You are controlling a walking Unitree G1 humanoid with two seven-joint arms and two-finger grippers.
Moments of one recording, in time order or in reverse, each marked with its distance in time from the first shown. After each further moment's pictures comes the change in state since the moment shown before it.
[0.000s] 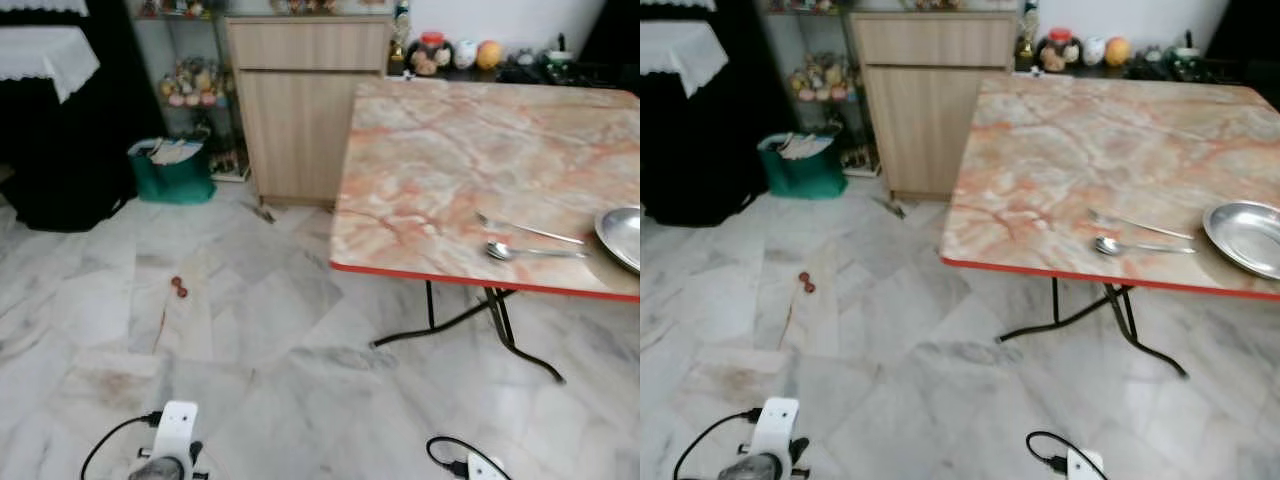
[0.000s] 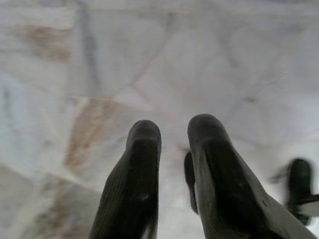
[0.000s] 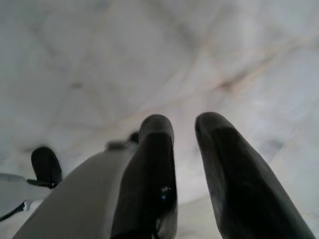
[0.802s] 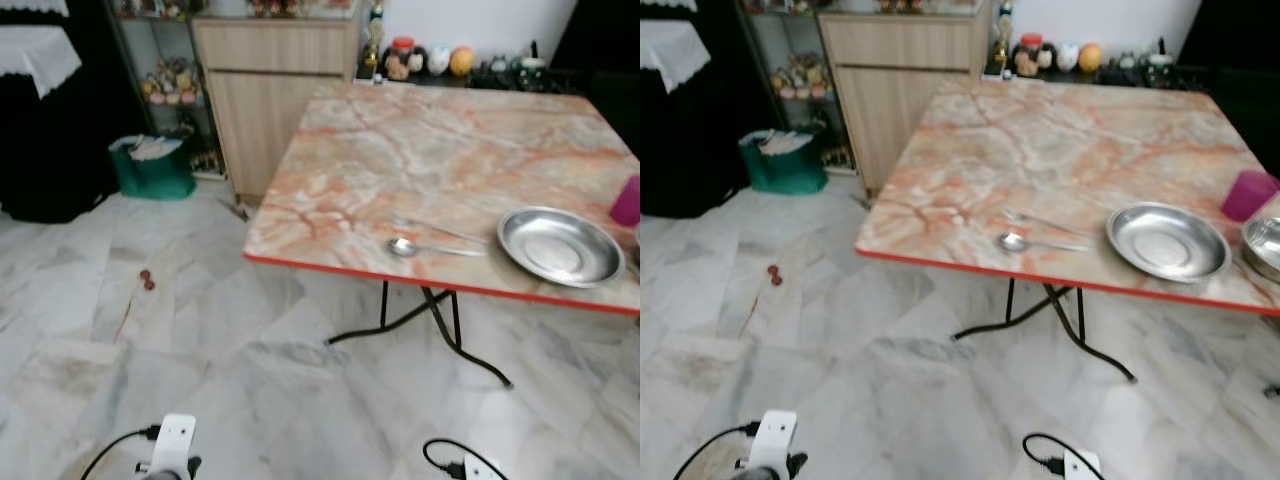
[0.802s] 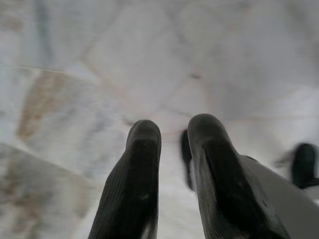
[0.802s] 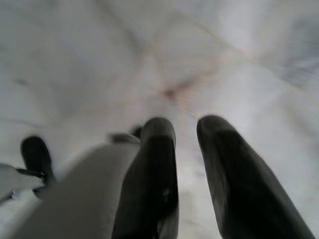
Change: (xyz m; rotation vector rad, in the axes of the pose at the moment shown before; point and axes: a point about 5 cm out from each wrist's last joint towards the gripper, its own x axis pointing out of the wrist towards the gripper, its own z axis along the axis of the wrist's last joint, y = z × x) left arm -0.003 -0.004 -0.018 -0.014 0.051 -0.012; right arm -0.001 -0.002 -0.008 -0.032 0.024 -0.004
